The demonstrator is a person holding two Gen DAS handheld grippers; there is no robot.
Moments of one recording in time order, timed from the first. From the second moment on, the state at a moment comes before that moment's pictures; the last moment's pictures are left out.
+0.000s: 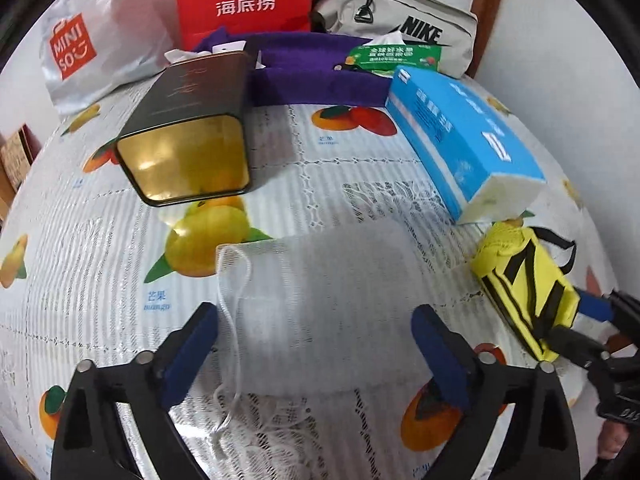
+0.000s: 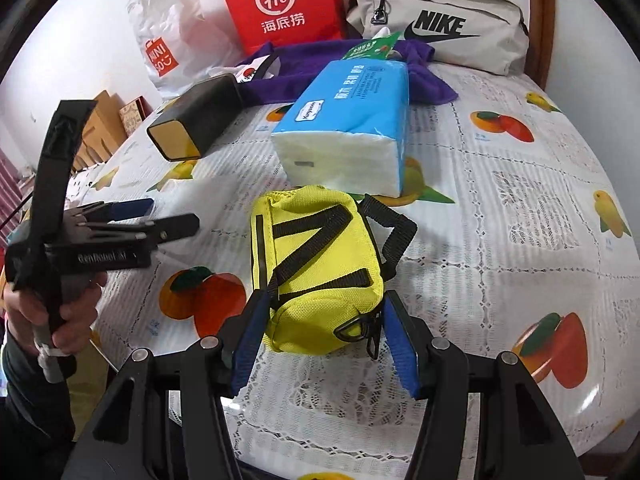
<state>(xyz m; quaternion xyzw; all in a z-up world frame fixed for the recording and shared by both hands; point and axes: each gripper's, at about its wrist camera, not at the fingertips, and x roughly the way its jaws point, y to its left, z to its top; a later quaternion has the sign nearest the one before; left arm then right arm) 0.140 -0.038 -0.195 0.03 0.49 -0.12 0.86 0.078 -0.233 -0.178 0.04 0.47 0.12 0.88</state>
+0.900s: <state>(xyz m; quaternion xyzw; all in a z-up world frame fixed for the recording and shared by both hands) 0.129 -0.021 -0.188 0.00 0.47 -0.16 0.87 0.083 -0.229 -0.181 0.05 0.47 0.12 0.88</state>
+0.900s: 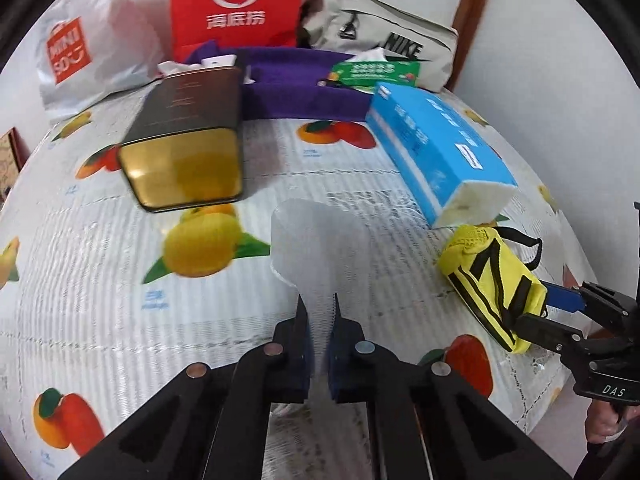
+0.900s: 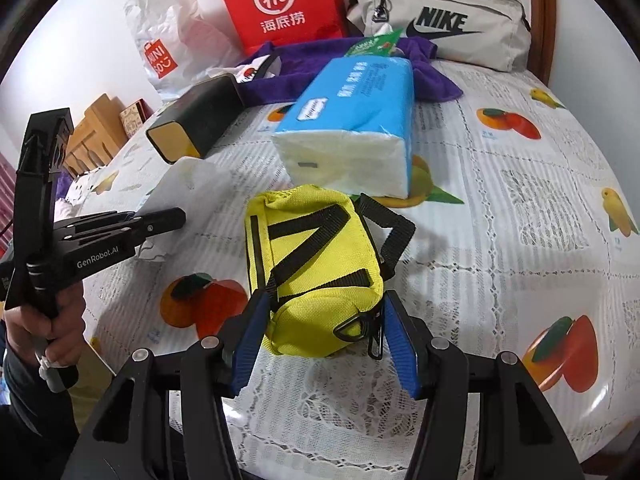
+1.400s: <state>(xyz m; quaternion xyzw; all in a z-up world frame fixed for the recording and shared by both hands) 0.125 0.022 -0.157 -0.04 0.46 -0.13 0.88 0.085 -0.217 -0.153 0.05 0.46 0.16 0.87</state>
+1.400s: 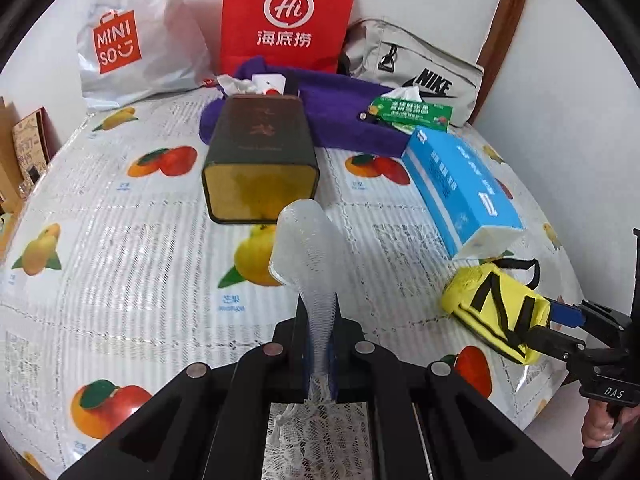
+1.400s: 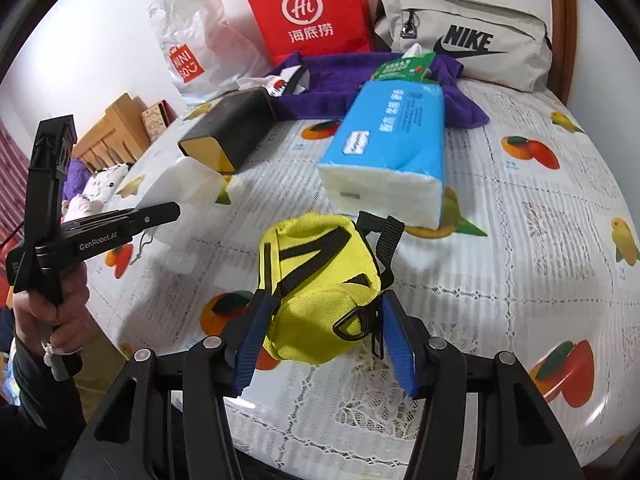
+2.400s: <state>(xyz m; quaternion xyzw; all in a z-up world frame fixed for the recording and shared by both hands) 0.130 0.030 -0.144 -0.05 0.46 -0.14 0.88 0.092 -0.210 -0.158 0.07 0.47 0.17 0.86</state>
